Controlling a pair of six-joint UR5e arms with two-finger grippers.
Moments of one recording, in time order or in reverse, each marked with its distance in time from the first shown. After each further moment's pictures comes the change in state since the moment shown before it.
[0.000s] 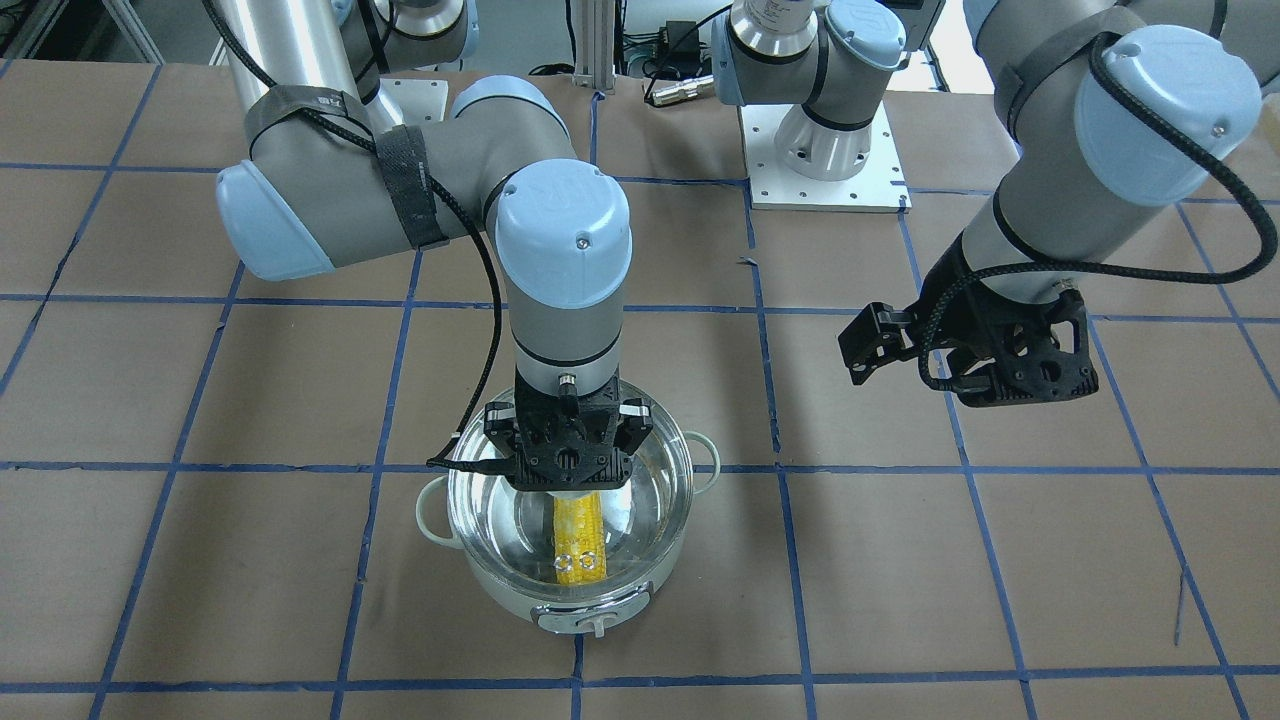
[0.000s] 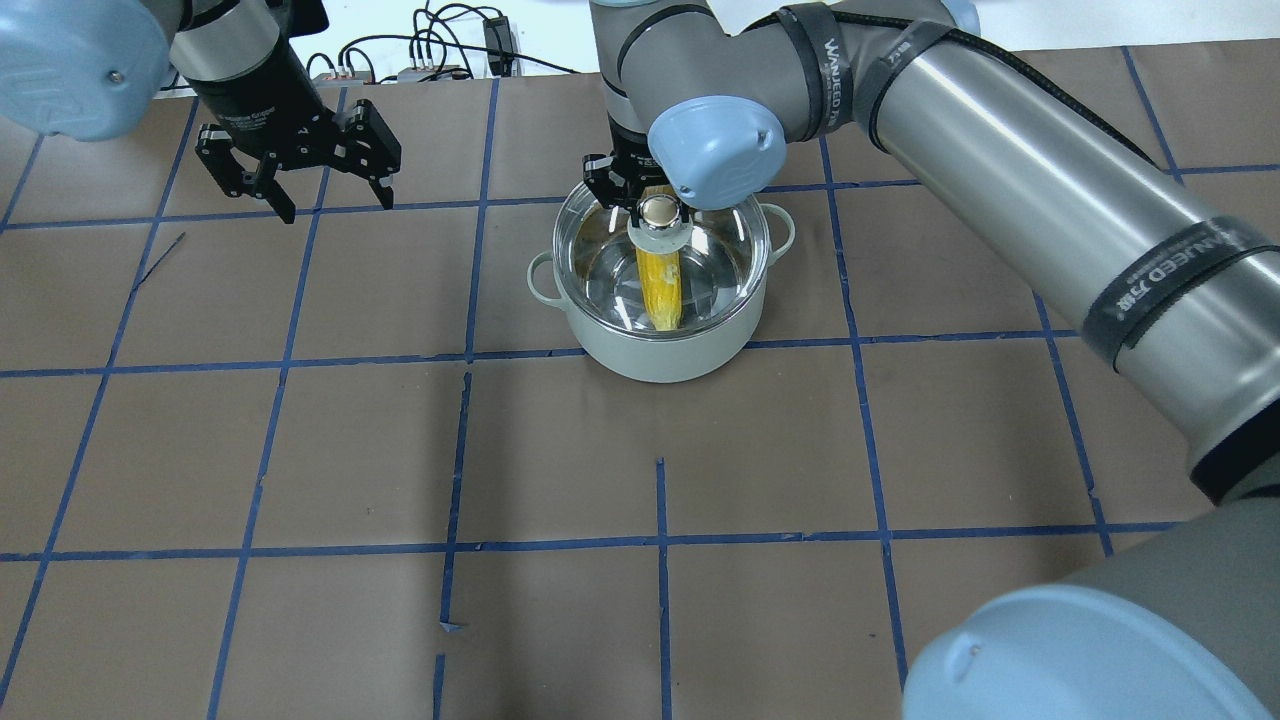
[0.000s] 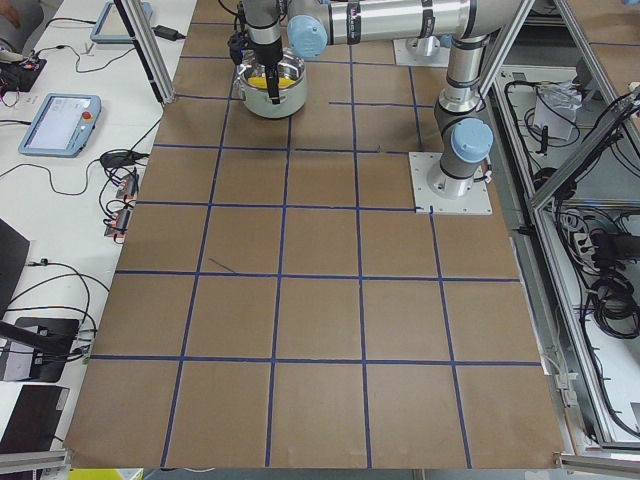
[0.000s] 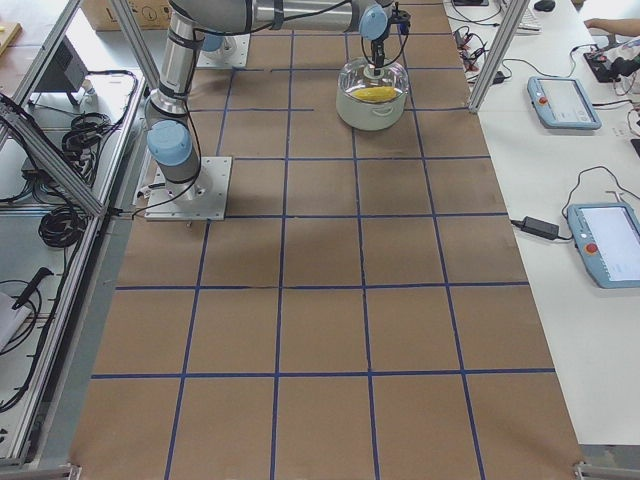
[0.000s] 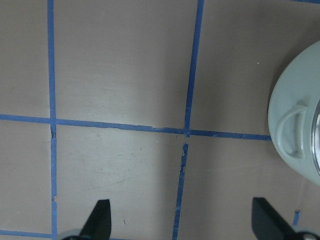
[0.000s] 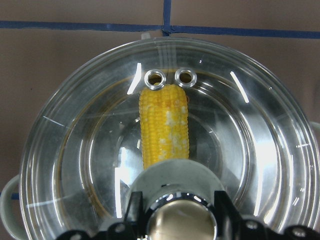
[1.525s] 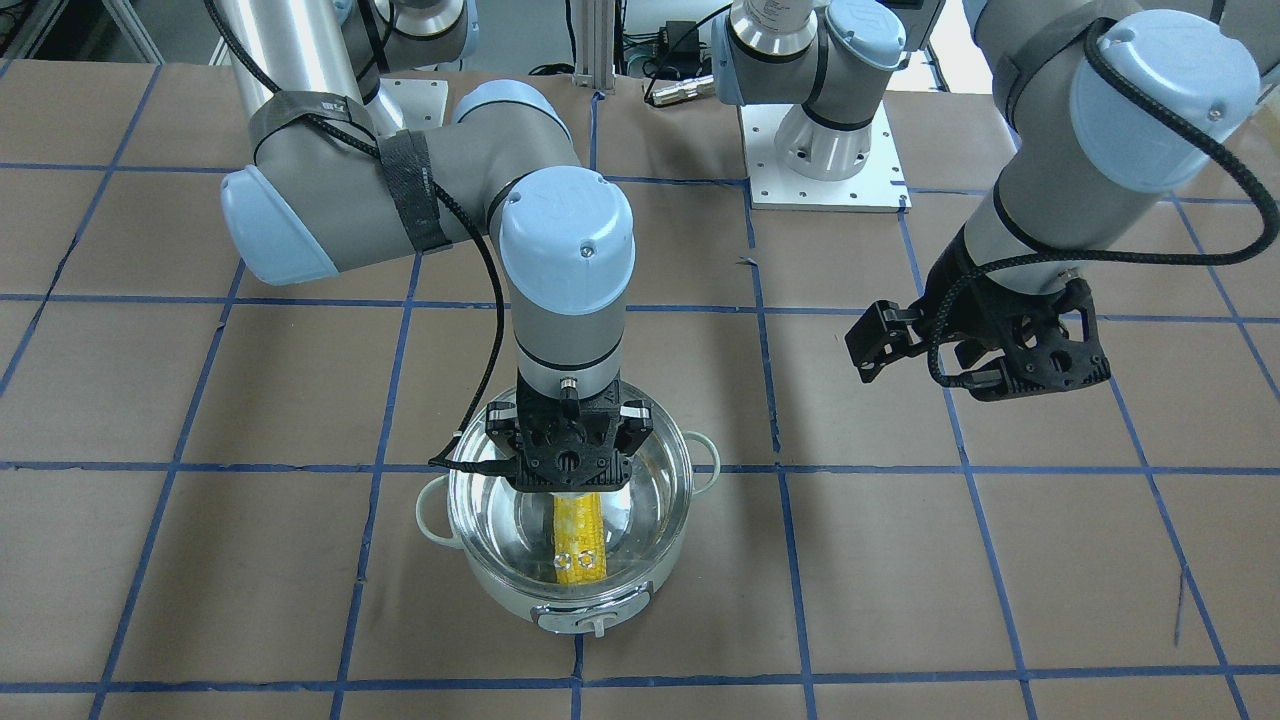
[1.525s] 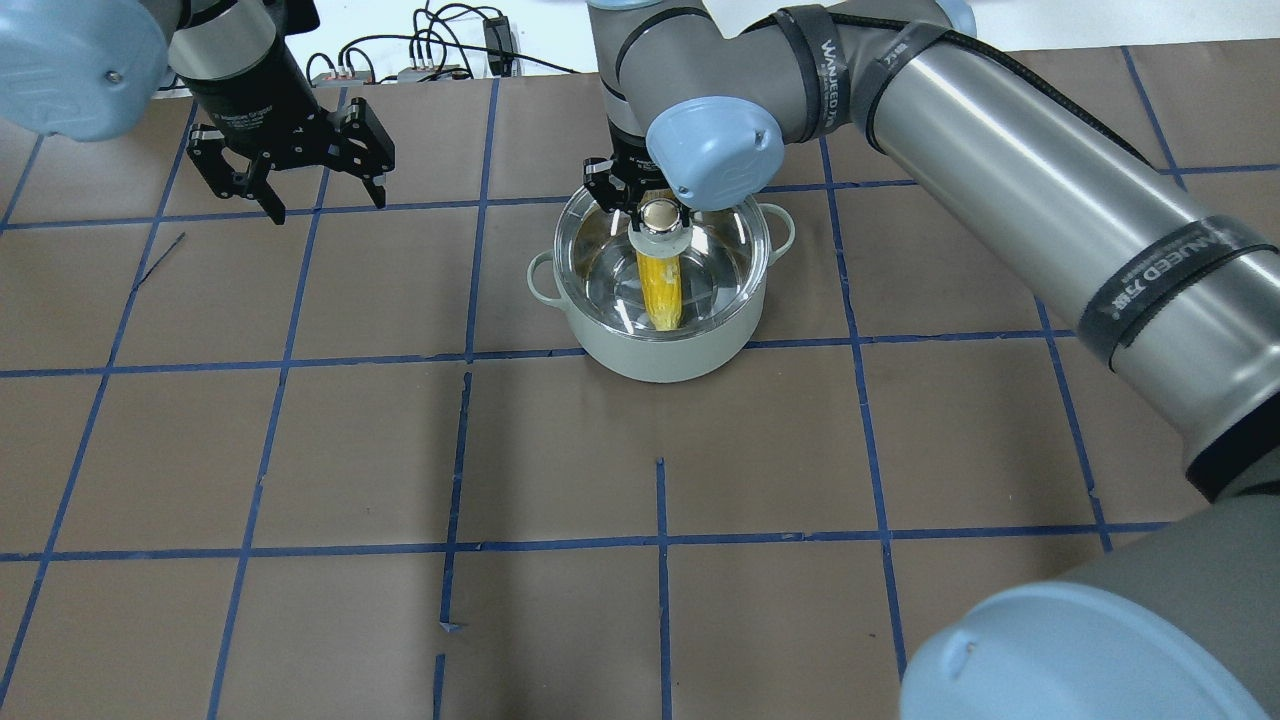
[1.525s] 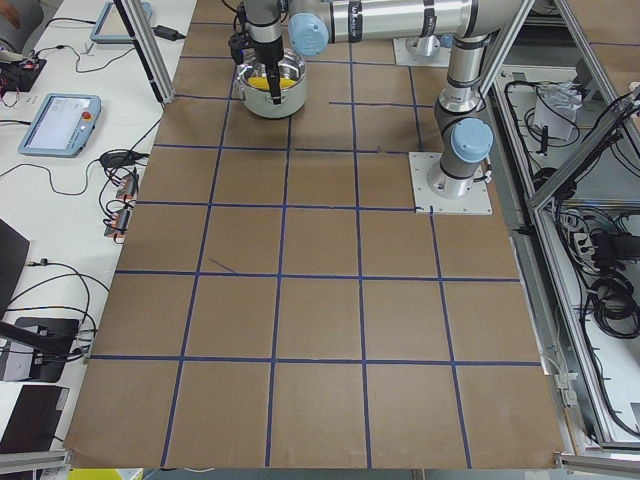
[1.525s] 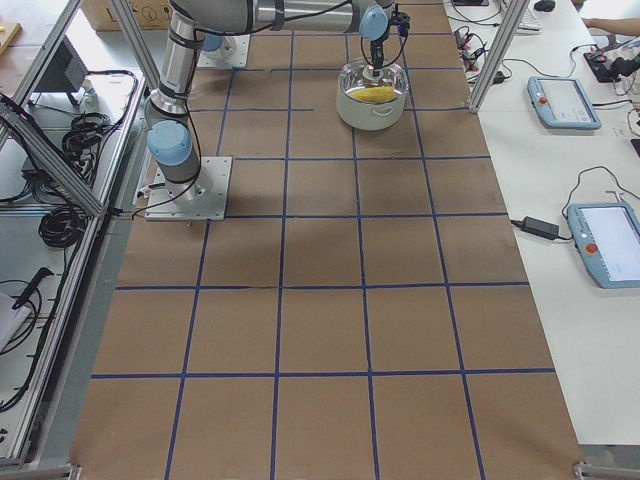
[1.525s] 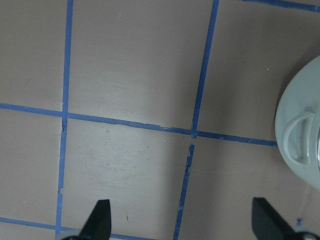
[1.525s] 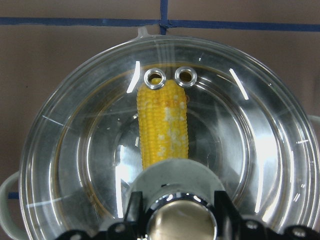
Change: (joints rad) left arm -0.003 0.002 -0.004 0.000 0.032 -0.050; right arm 0.002 0.002 -0.001 0.014 -0.003 0.015
